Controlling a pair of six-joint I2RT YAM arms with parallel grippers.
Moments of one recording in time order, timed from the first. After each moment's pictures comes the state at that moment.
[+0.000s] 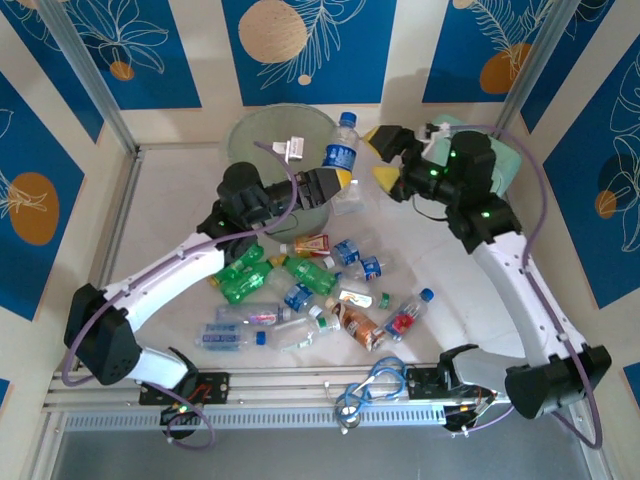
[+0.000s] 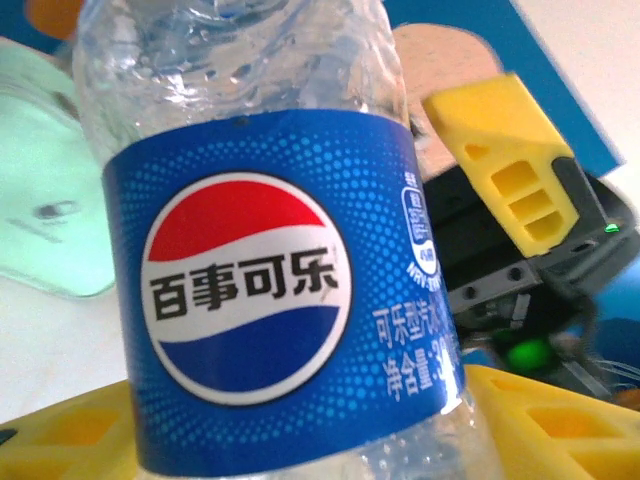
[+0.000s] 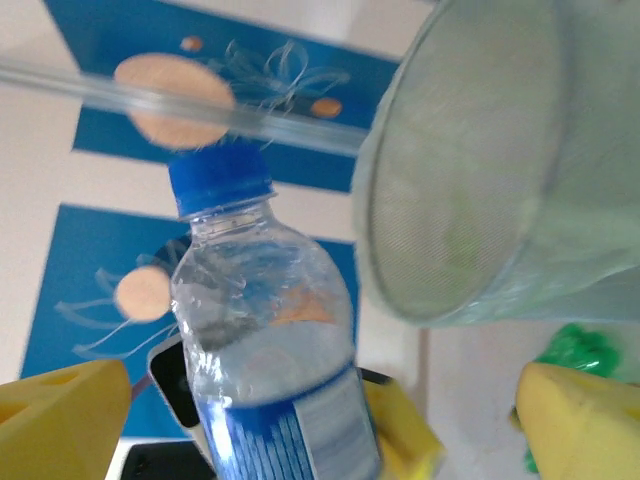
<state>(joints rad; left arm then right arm) -0.67 1.41 1.19 0.35 0.55 -0.97 0.29 1.17 1.33 -0.37 -0.53 1.20</state>
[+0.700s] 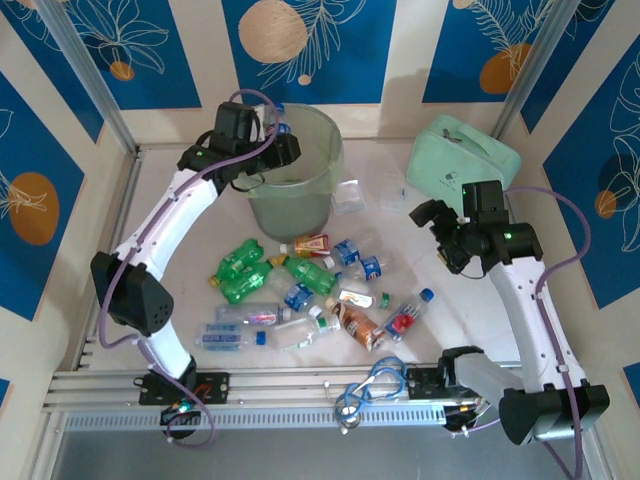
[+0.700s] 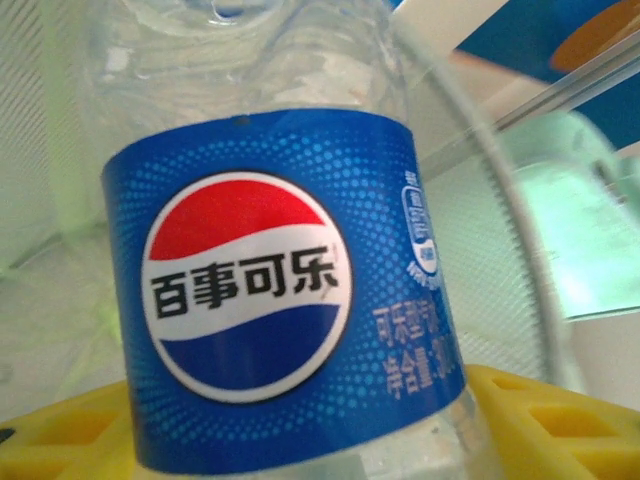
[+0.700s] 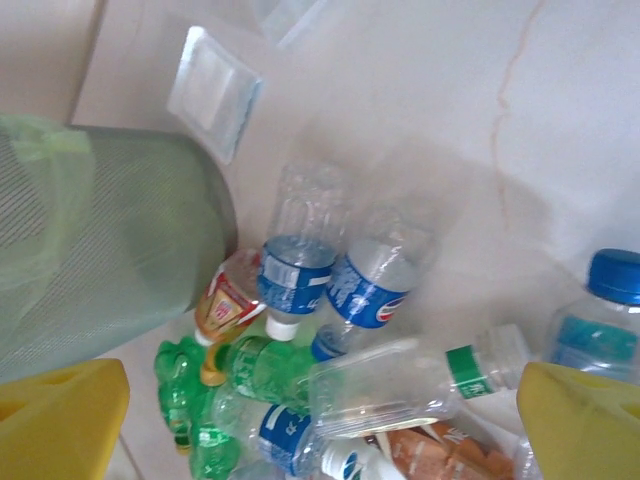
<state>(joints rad) -0.42 1.72 1.77 -0.65 0.21 -0.55 0.09 1.04 1.16 -1.08 -0.20 0.97</state>
